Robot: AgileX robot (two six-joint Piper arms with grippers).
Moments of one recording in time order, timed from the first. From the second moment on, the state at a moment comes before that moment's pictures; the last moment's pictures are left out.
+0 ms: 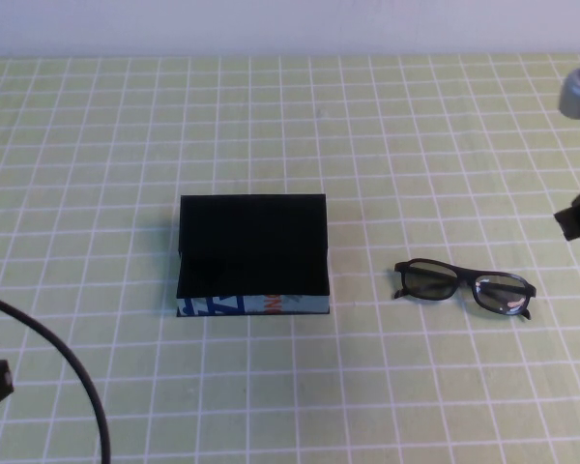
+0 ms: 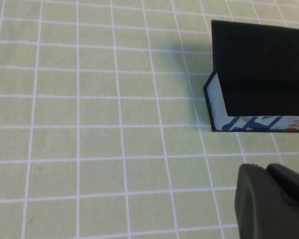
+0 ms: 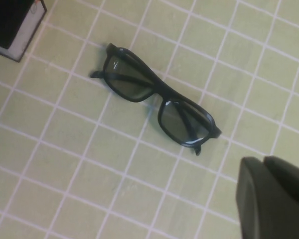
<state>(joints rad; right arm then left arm) 0.32 1.26 -1.19 -0.02 0.99 -0.11 -0.21 0.60 -0.58 -0.11 0.67 -0.13</state>
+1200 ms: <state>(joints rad) 0.32 2.15 -1.81 0.16 1.21 -0.48 -0.21 0.61 -0.58 -0.17 0.66 -0.13</state>
